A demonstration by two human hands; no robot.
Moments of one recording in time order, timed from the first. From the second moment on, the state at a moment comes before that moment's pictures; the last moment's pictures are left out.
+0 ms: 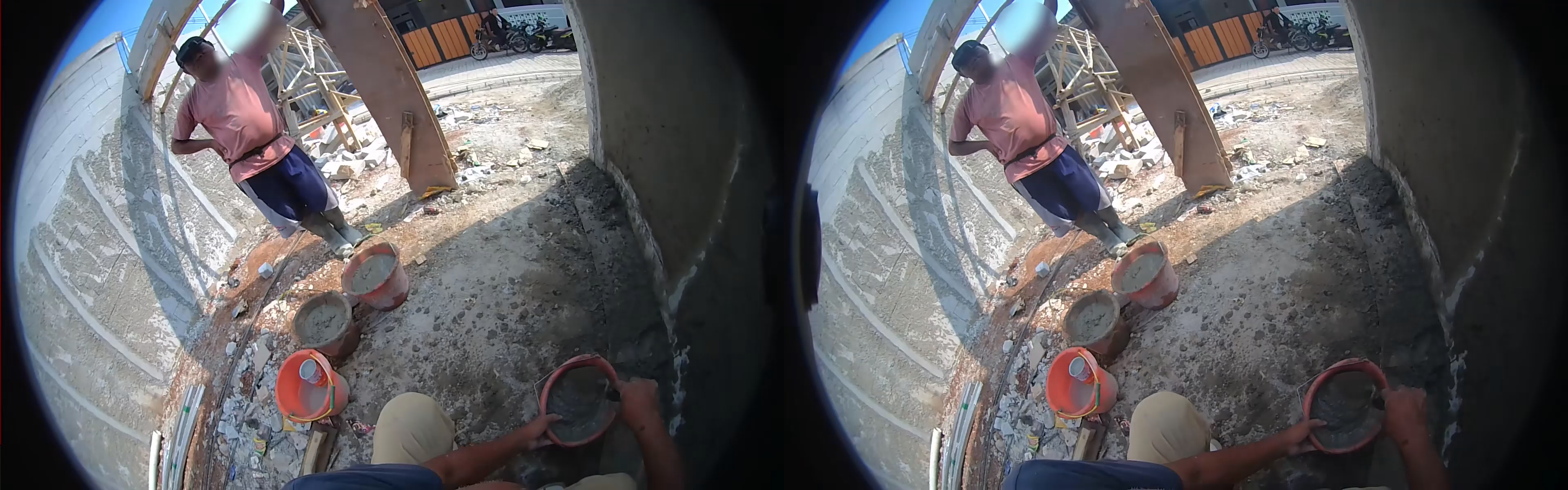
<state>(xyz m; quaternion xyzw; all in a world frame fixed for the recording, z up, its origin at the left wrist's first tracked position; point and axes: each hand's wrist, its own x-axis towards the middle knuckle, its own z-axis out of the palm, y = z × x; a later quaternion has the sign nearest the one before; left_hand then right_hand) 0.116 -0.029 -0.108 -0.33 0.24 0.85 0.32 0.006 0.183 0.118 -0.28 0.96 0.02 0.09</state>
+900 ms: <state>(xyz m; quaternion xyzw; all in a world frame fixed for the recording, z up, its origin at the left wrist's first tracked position) 0.113 -0.021 -0.026 -0.31 0.32 0.86 0.23 0.023 0.191 0.086 -0.17 0.98 -0.04 0.14</state>
